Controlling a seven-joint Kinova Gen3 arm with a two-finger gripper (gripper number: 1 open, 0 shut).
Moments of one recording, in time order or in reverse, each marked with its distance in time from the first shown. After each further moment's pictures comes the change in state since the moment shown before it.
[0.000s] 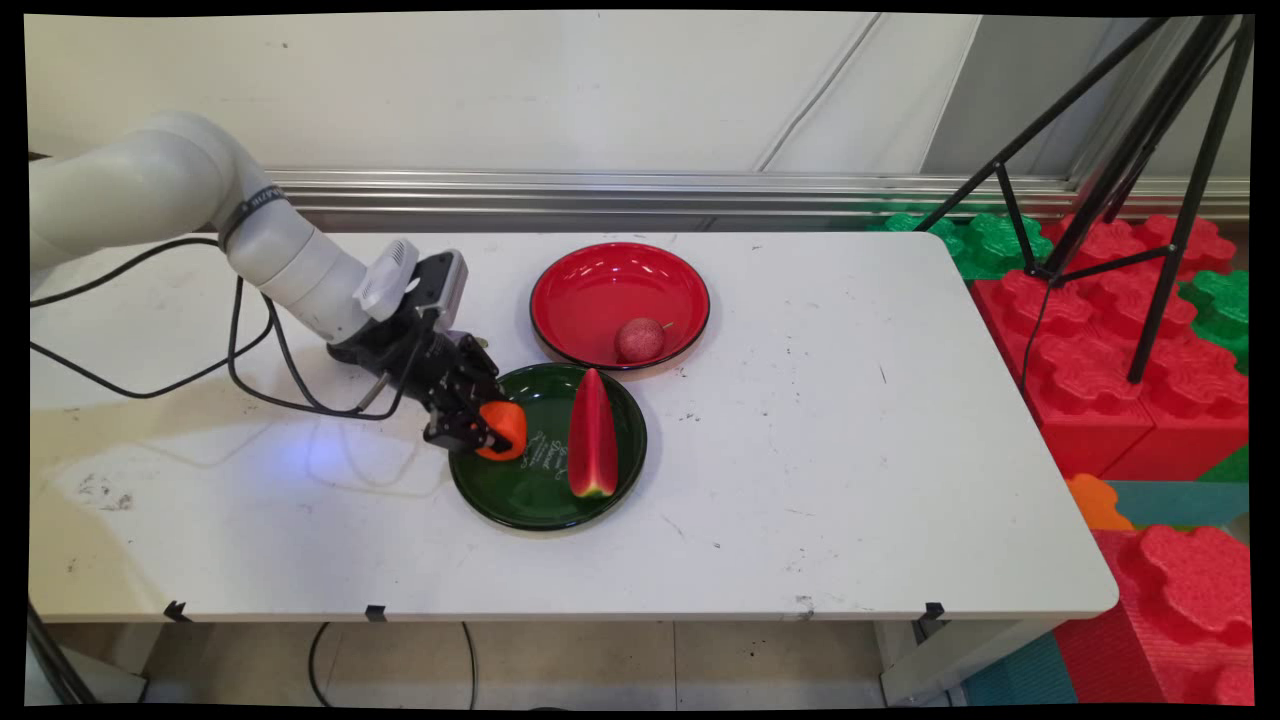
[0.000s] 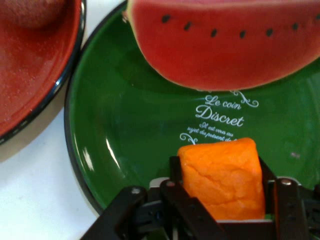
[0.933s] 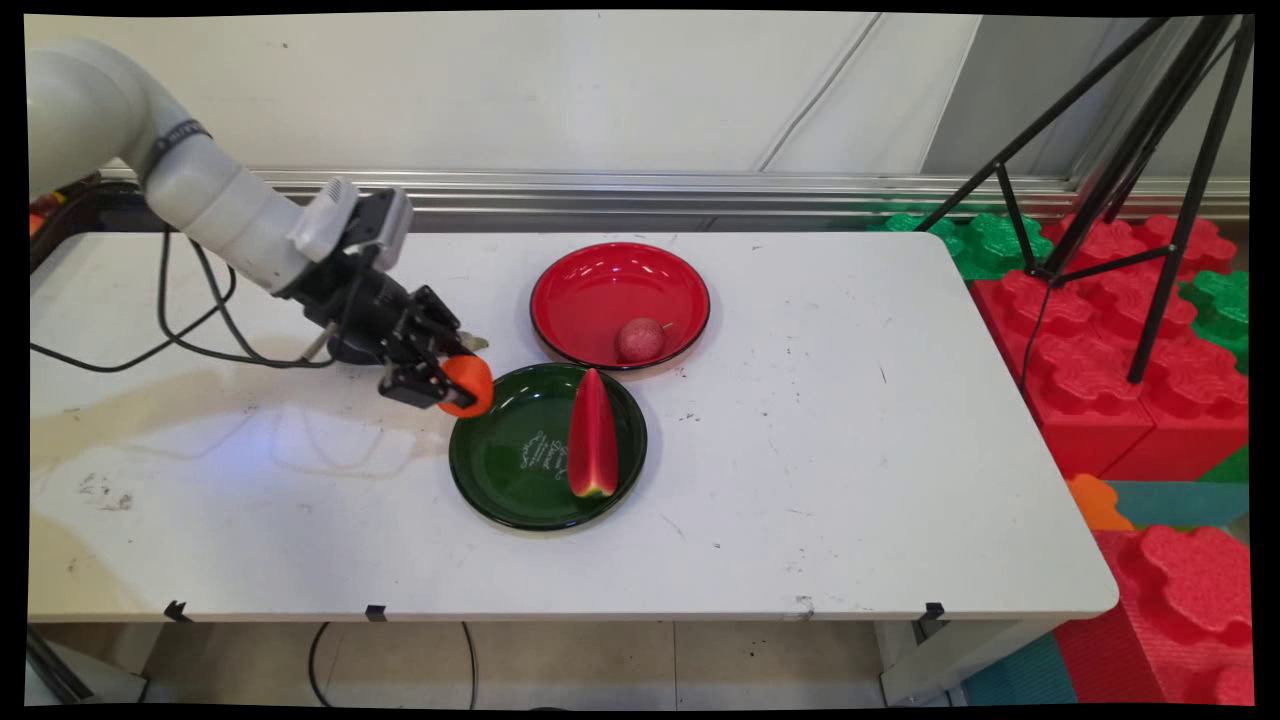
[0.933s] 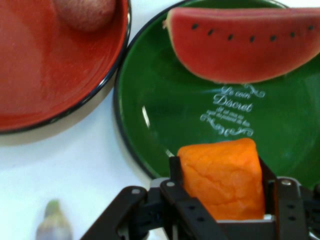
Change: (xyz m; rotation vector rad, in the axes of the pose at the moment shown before) arm -0.006 -0.008 -0.066 0.046 0.025 -0.024
